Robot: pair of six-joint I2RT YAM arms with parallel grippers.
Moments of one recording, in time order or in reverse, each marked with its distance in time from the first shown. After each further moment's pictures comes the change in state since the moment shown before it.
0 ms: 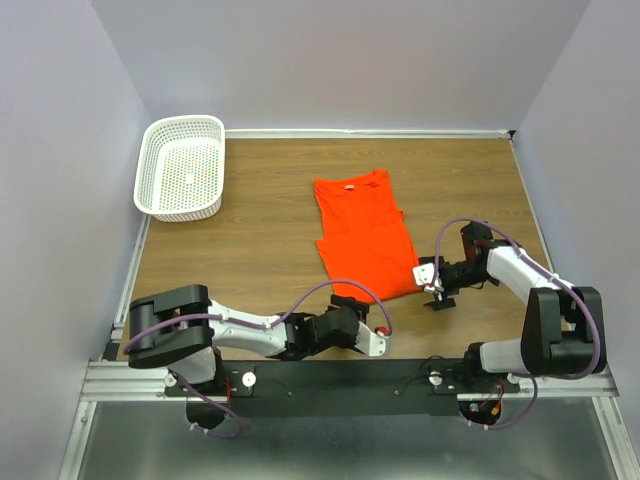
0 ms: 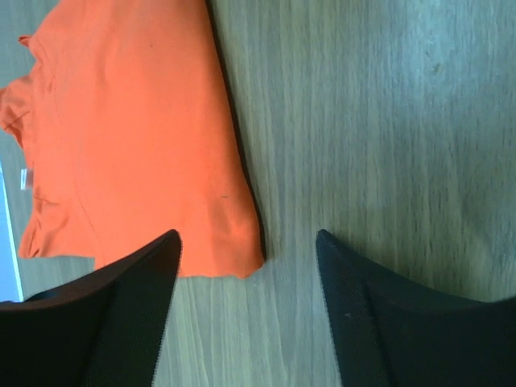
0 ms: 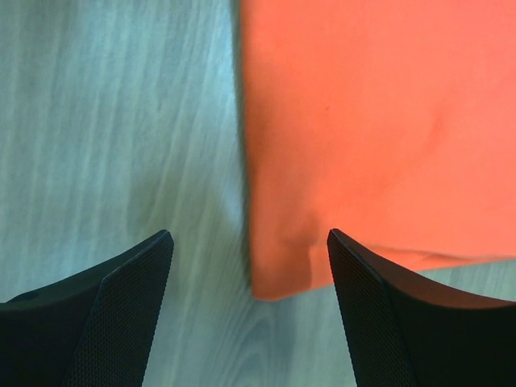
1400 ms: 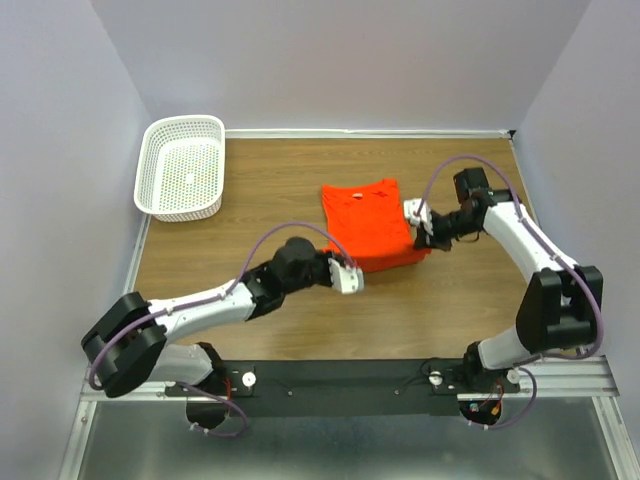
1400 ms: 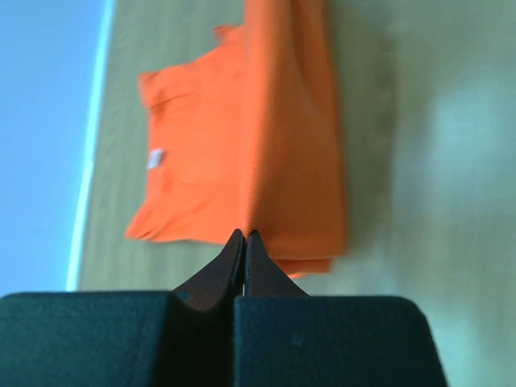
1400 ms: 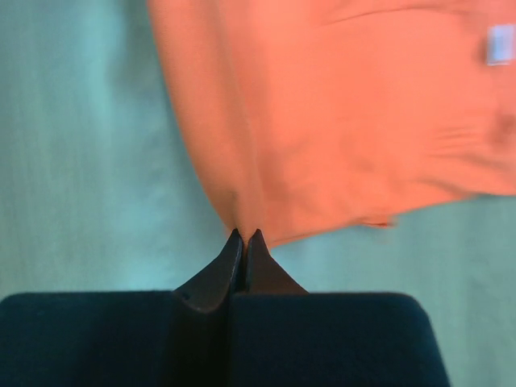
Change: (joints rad) left arm 0.409 -0.259 0.033 -0.038 0.410 0.161; right arm 0.104 0.111 0.419 -0.119 0.042 0.484
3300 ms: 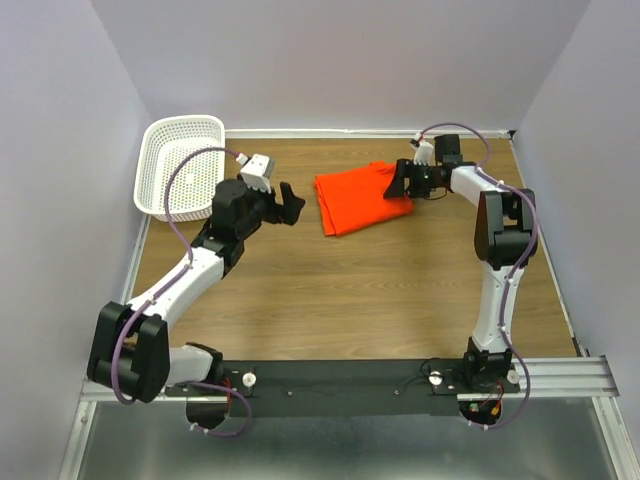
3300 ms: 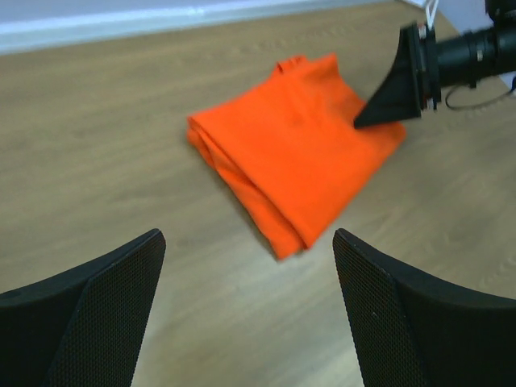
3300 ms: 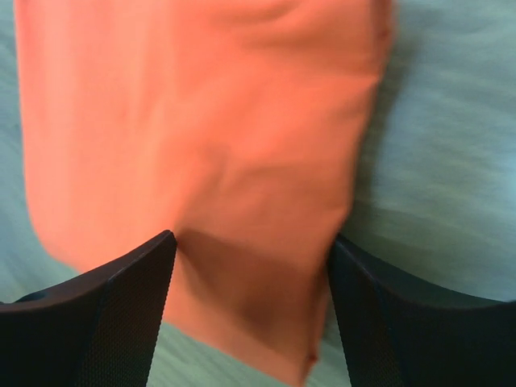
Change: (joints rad) left arm 0.616 0.034 0.218 0.018 0.123 -1.017; right arm -0.030 0.734 0.536 0.639 0.143 1.463
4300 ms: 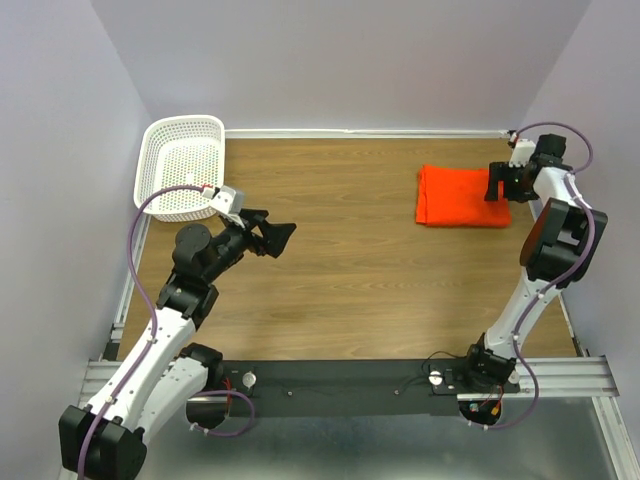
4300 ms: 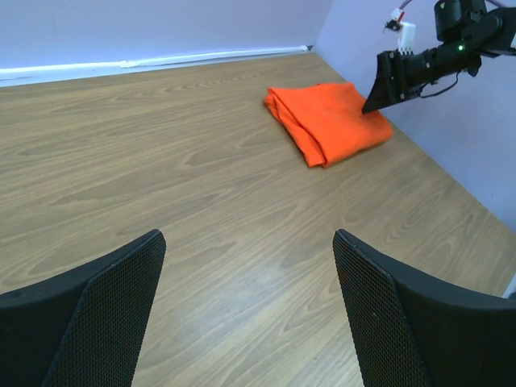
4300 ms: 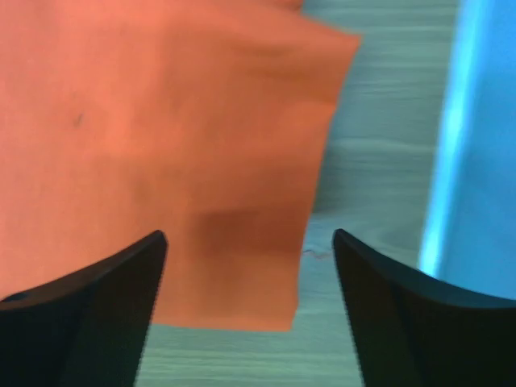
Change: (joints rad) left arm 0.000 -0.522 -0.239 -0.074 0.134 -0.114; right arm -0.428 -0.147 -0.021 -0.209 0.309 -0.365
